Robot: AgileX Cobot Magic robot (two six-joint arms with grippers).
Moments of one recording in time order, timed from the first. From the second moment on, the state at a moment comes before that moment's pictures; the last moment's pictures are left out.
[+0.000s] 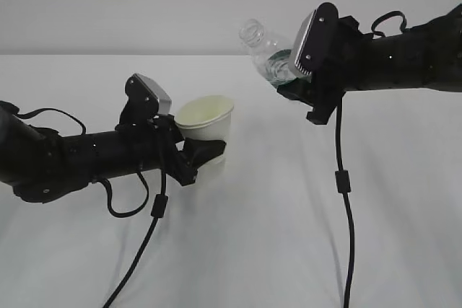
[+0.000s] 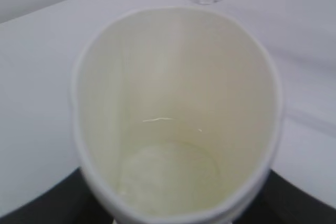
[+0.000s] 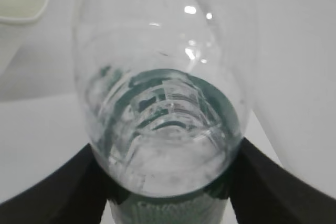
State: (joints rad) left arm -0.39 2.13 -0.91 0.70 -0.94 -0.33; right arm 0.23 1.84 -1.11 -1.24 -0.35 0.26
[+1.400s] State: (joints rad) left arm -0.13 2.13 -0.91 0.32 -0.90 -0.08; right arm 0.11 2.04 -1.01 -0.22 -0.60 -0.04
